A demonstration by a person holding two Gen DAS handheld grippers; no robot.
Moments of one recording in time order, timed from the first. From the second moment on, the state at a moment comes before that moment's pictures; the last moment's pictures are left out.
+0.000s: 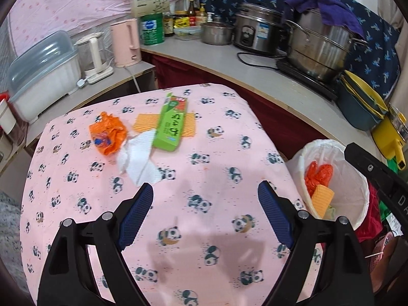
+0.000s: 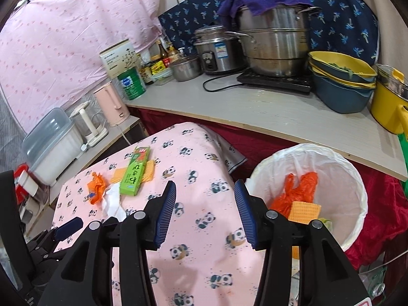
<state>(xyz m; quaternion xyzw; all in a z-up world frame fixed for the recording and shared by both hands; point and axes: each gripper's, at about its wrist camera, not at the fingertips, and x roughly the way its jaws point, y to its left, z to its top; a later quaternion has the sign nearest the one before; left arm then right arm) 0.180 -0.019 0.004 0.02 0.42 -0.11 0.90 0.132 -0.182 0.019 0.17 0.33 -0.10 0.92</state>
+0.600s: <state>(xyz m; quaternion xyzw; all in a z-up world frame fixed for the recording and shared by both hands) 0.210 0.089 -0.017 -0.05 0.44 -0.03 0.90 0.183 -0.093 -0.003 0.14 0.37 -0.03 0.92</state>
